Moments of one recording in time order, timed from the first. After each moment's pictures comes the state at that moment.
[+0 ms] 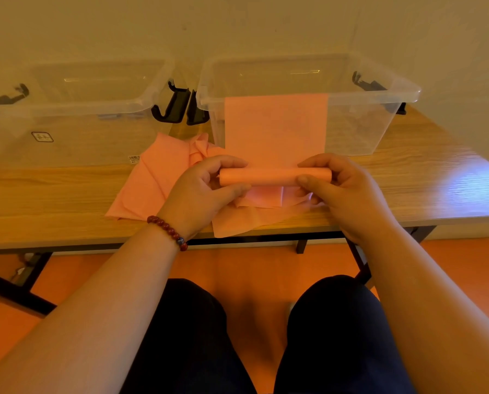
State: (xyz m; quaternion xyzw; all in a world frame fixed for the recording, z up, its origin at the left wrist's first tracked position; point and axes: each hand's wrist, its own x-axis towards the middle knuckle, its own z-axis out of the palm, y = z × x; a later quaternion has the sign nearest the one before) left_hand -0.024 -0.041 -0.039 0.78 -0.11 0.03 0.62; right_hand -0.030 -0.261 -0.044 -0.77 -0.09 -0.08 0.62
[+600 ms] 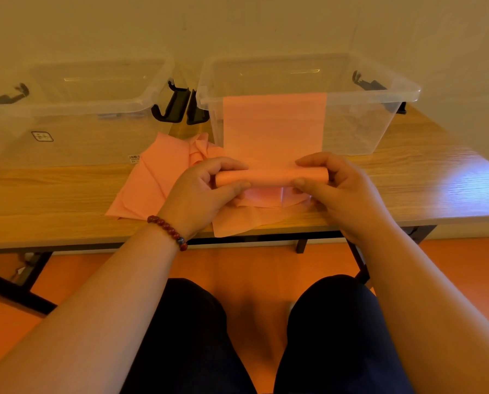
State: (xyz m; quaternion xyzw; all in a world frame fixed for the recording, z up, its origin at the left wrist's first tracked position) left_hand -0.025 -0.040 -0.037 0.79 -0.11 0.04 0.60; right_hand -0.030 -0.259 -0.046 -0.77 -0.09 -0.07 0.63
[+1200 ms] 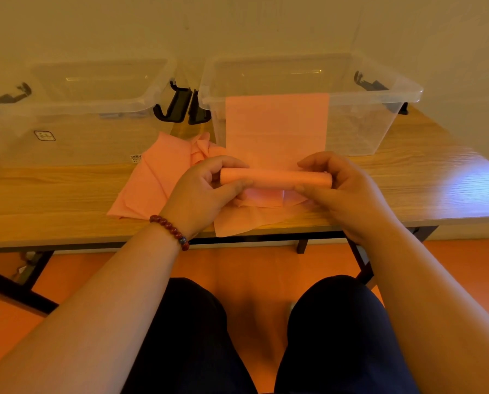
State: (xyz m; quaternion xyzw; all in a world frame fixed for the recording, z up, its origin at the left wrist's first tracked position) left_hand -0.024 -0.040 -0.038 0.78 -0.11 0.04 0.62; right_hand -0.029 -0.261 -0.046 -0.79 -0.09 -0.06 0.60
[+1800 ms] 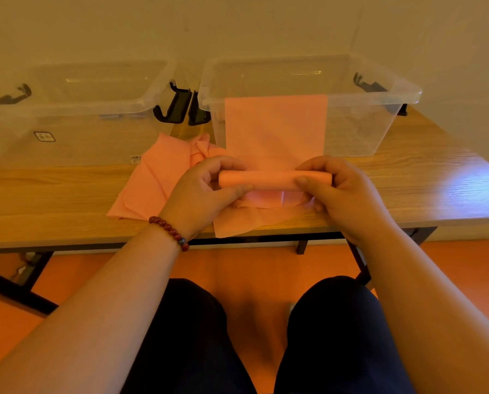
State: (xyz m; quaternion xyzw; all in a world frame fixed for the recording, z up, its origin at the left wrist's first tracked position) left_hand -0.024 -0.040 -0.039 0.77 -0.11 0.04 0.62; right_hand -0.029 -0.260 -0.046 -0.79 -0.09 -0.07 0.61
